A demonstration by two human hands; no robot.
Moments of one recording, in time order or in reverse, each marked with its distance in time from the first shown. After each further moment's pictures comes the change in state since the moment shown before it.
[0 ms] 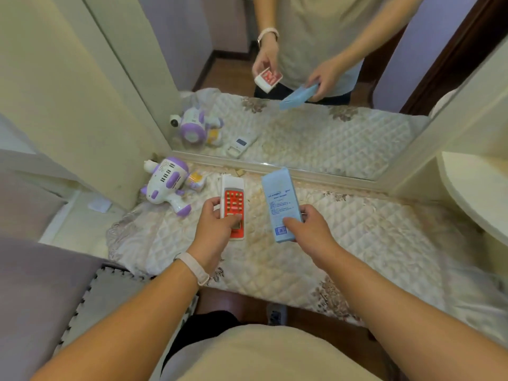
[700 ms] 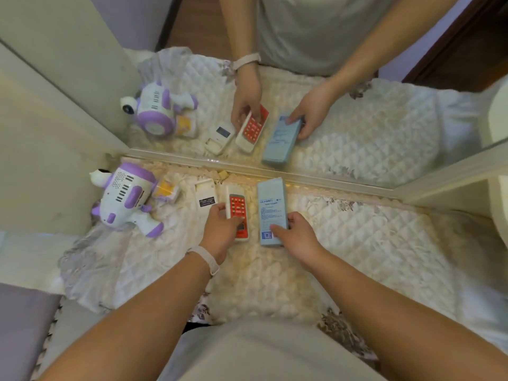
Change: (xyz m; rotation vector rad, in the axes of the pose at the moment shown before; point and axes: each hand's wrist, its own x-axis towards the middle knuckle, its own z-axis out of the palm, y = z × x) left_hand 0.149 -0.047 0.059 0.104 -0.001 -0.307; right_hand 0.130 0.036 0.021 -0.137 -0.033 0.227
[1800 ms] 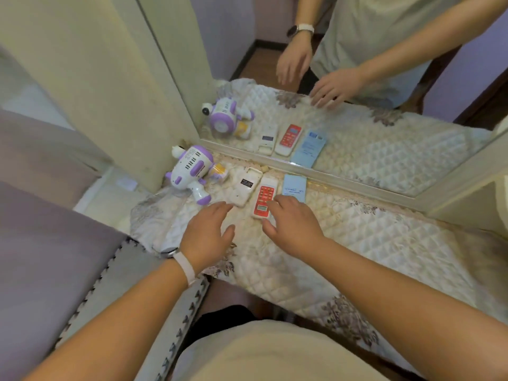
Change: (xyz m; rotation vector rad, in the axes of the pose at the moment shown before) left_hand -0.136 -0.038 -0.113 1.001 0.191 0.645; right_hand -0.097 -0.029 0.026 -1.006 0.061 -0.961
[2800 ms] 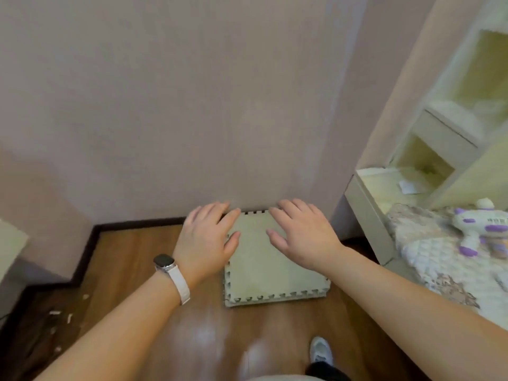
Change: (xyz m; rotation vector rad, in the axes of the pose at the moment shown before) left_hand -0.588 -0.197 -0.089 0.363 0.618 -0.748; right_hand -0.214 -0.509 0.059 -0.128 0.006 -1.206
